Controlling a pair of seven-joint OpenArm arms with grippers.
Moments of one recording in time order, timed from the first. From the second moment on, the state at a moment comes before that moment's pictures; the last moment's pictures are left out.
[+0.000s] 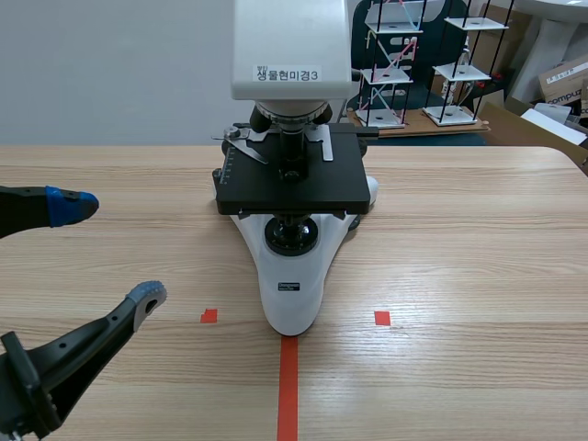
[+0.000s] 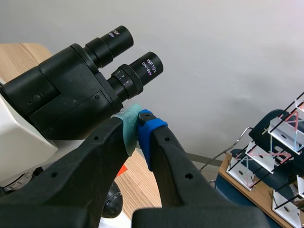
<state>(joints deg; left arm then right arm) 47.4 -32.6 -8.4 120.6 -3.3 -27.9 -19.7 30.8 40.0 -18.0 93.3 34.4 31.0 -11.5</state>
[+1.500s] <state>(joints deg) 47.4 -32.6 -8.4 120.6 -3.4 -27.9 -19.7 -0.4 42.4 5.6 106.9 30.8 30.8 -2.2</state>
